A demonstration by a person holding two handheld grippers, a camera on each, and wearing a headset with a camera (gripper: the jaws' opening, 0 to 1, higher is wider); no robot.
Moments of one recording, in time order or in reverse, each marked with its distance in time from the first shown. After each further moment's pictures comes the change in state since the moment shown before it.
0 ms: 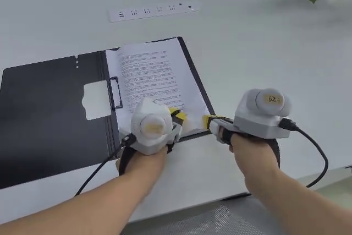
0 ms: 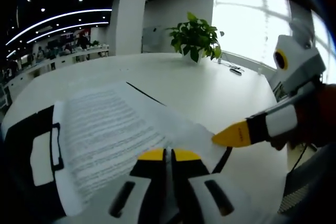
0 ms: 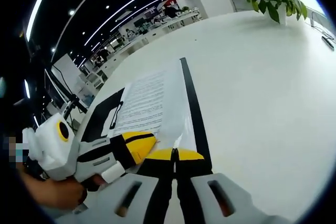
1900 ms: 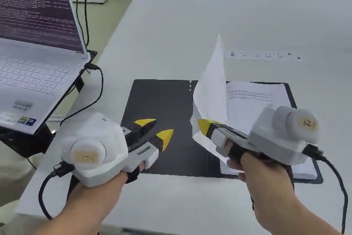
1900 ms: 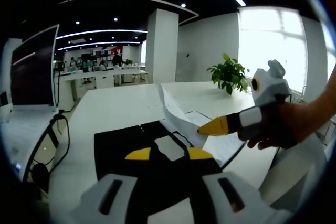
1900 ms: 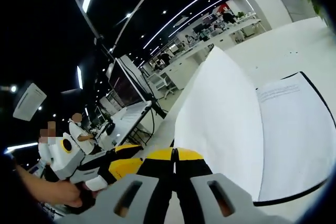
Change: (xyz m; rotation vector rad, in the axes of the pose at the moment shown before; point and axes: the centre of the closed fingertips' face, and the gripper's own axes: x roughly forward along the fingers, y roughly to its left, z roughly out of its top) left arm -0.278 0.155 0.031 -0.033 -0.213 0.251; right arm 0.026 0.291 -0.007 -0.102 -0.040 0.511
